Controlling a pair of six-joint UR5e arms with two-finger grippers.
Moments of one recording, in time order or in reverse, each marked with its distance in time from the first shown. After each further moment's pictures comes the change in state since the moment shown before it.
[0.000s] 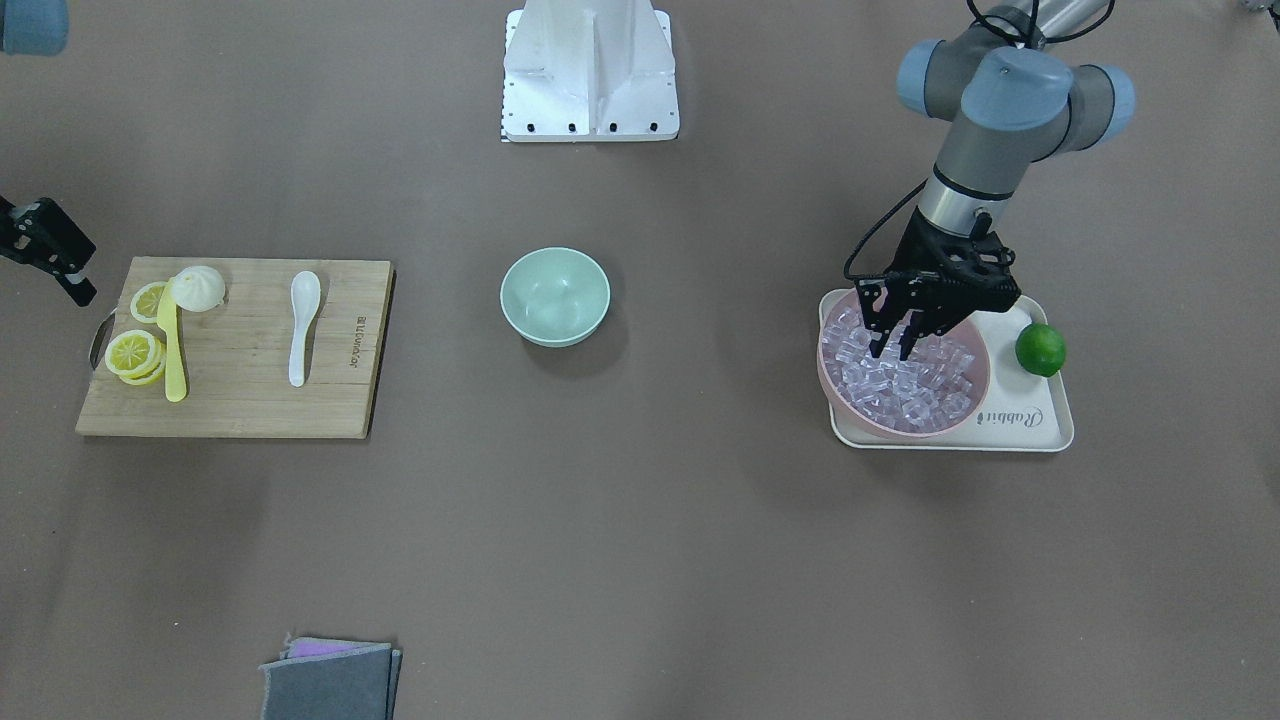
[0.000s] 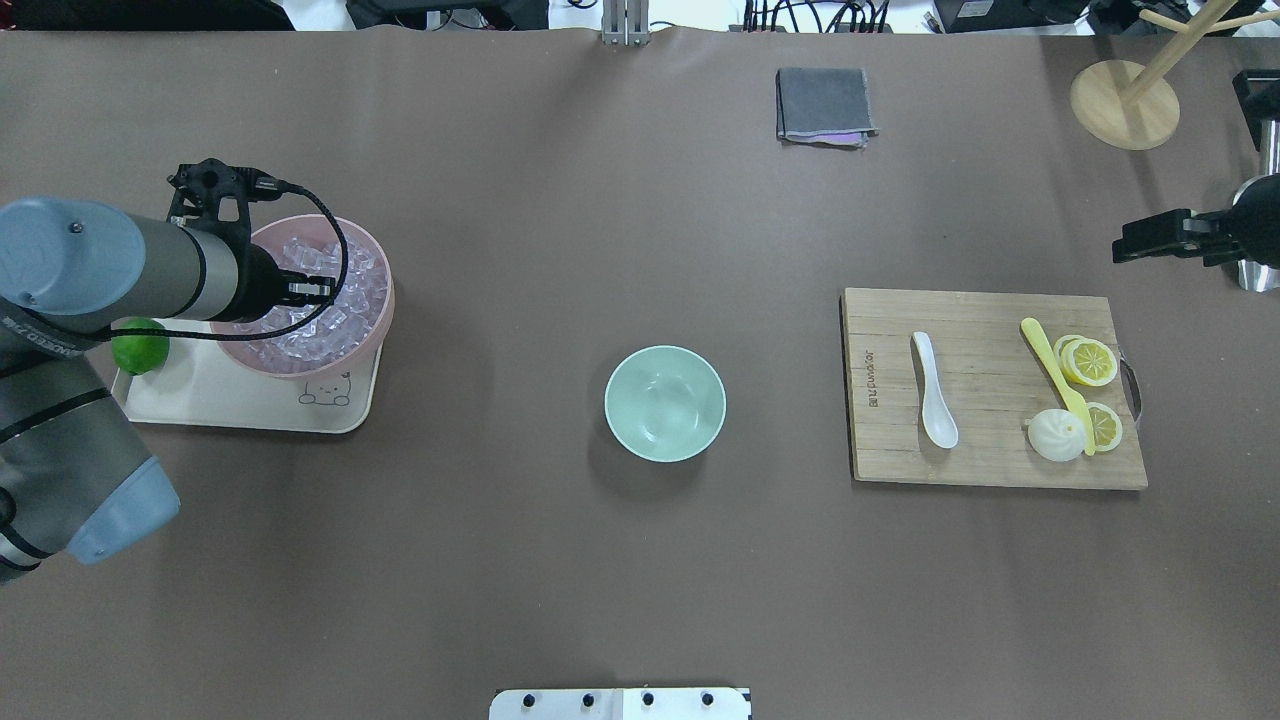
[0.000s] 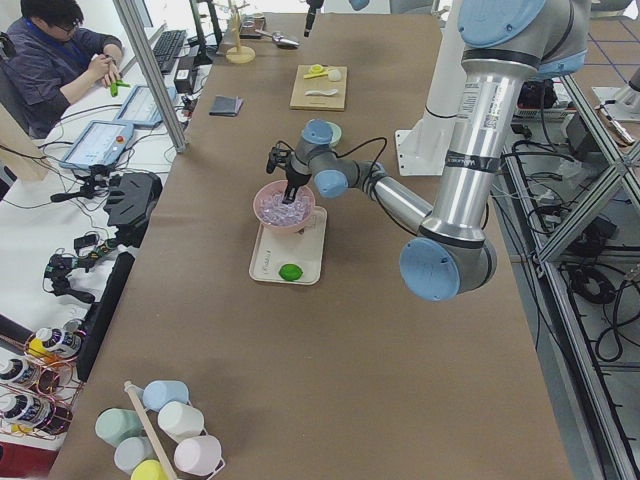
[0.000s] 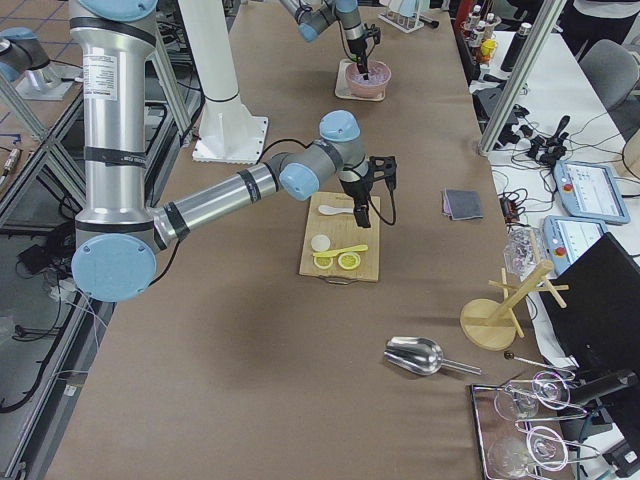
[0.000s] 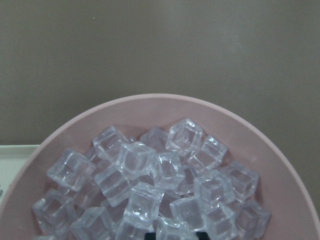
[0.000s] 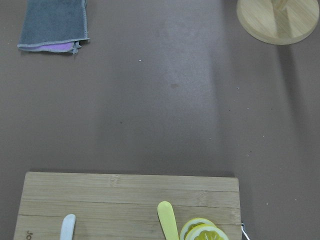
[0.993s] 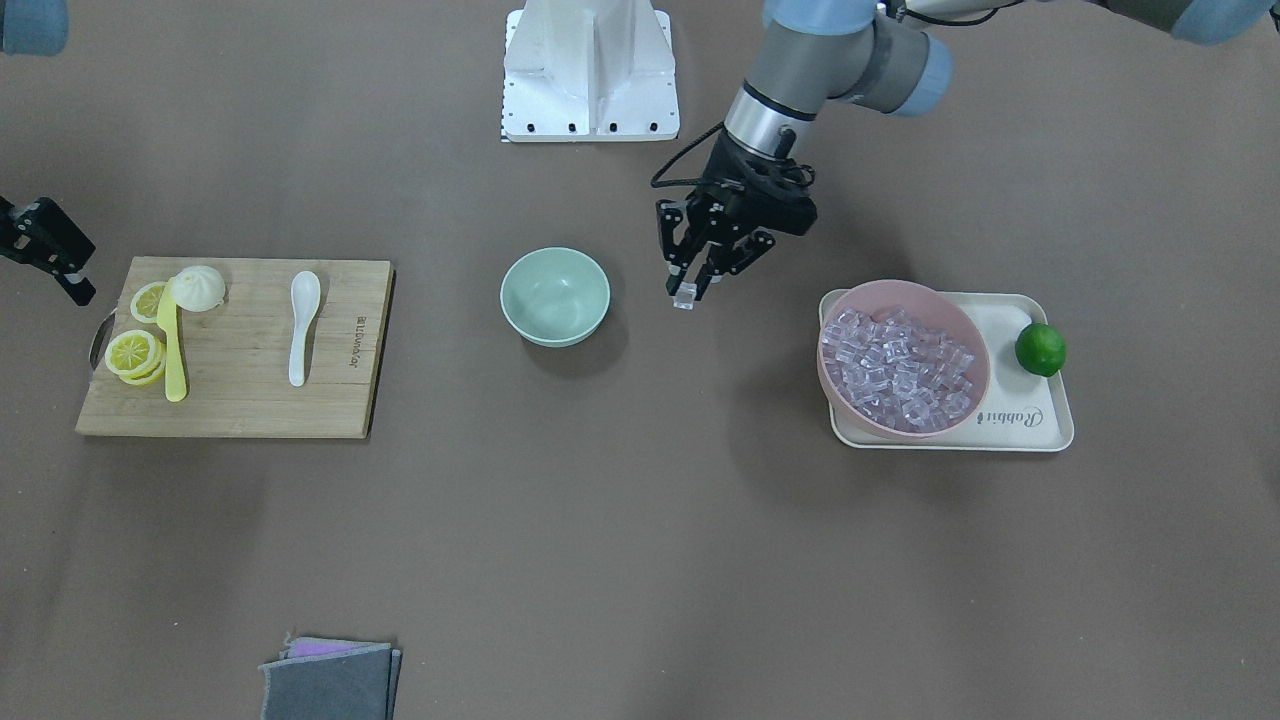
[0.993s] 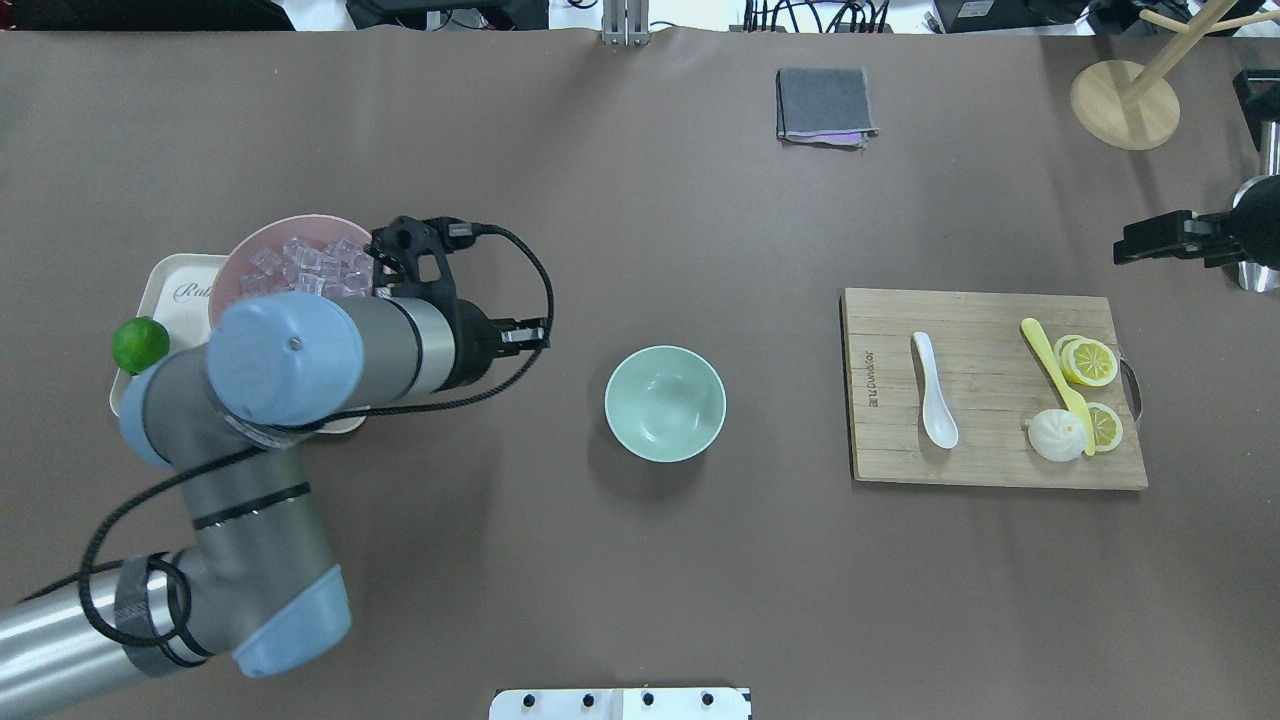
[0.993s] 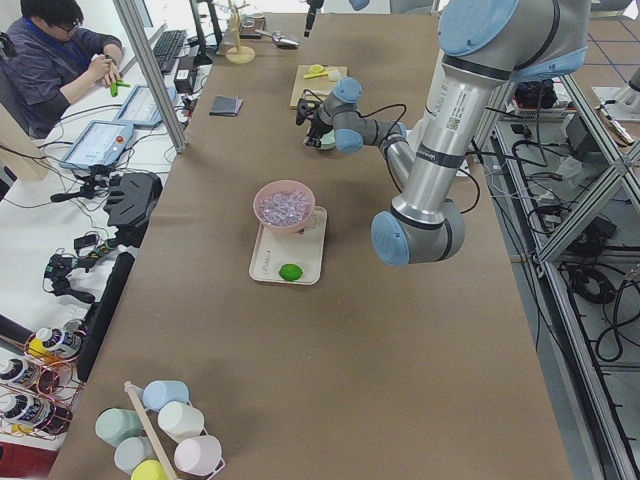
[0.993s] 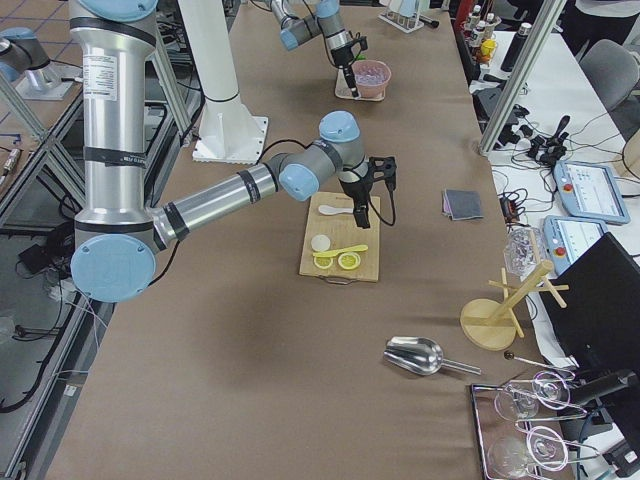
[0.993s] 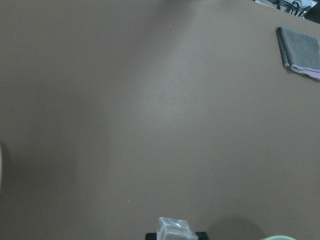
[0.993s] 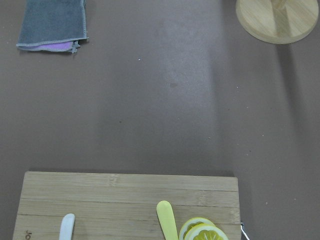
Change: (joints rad) left arm 0.288 -0.269 0.019 -0.003 0.229 -0.359; right arm 0.000 -0.003 0.000 0.003 0.000 0.000
